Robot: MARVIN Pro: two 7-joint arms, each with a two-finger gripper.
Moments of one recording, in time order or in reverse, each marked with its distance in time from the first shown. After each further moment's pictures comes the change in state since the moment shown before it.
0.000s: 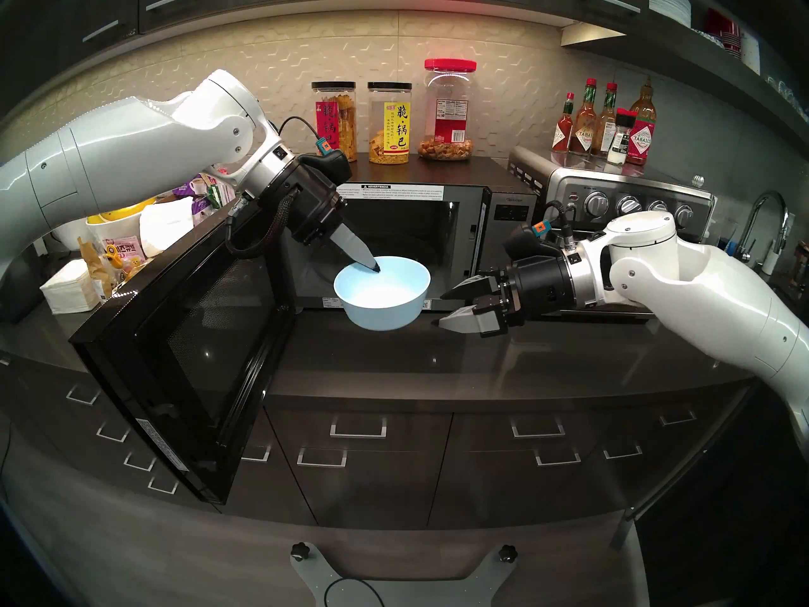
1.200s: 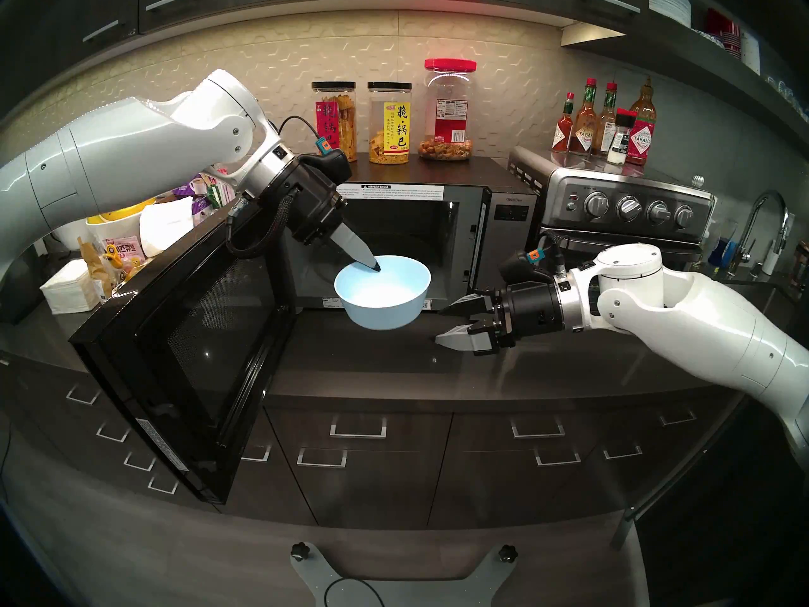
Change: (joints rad) left arm 0.008 0.002 -0.012 -0.001 0.003 0.000 0.004; right arm -0.079 -0.012 -0.068 0.044 -0.015 -0.152 -0.036
